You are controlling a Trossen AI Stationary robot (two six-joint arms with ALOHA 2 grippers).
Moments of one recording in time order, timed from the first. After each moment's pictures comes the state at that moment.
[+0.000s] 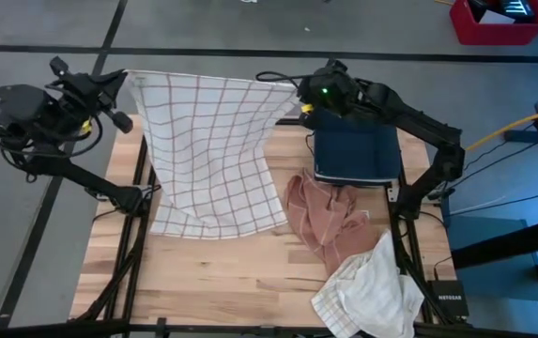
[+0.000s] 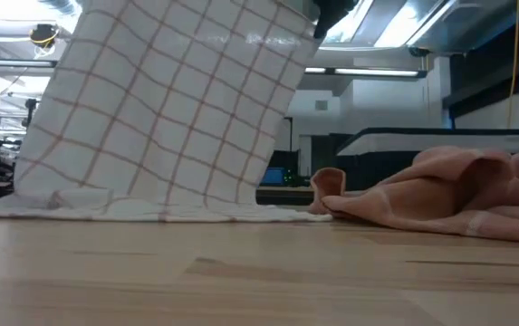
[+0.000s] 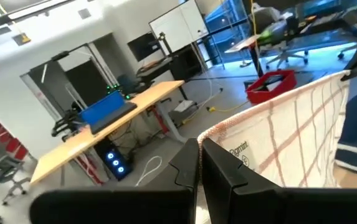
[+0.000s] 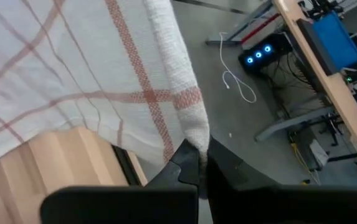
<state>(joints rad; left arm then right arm) -0.25 0.96 1.82 -0.98 -1.29 0.33 -0.36 1.61 1.89 -0.92 0.55 -0.37</state>
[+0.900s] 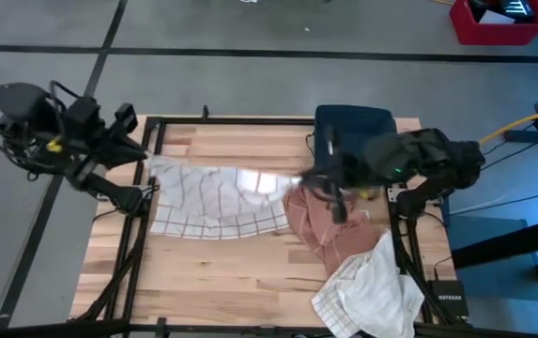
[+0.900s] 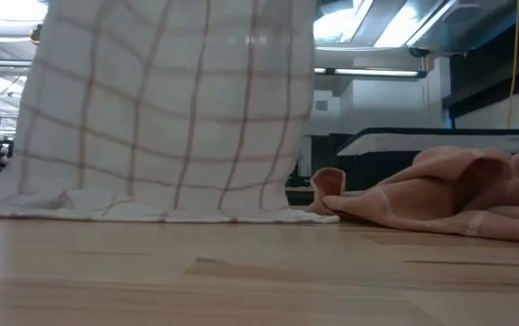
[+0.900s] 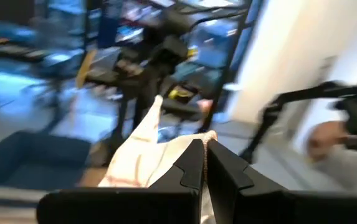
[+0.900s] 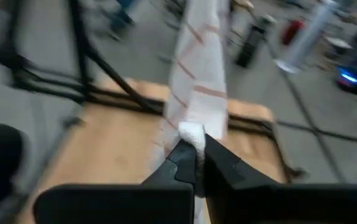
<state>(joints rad) -0.29 0.97 1.81 -0.80 -0.07 -0.27 0.33 1.60 2.23 -1.00 0.28 -0.07</state>
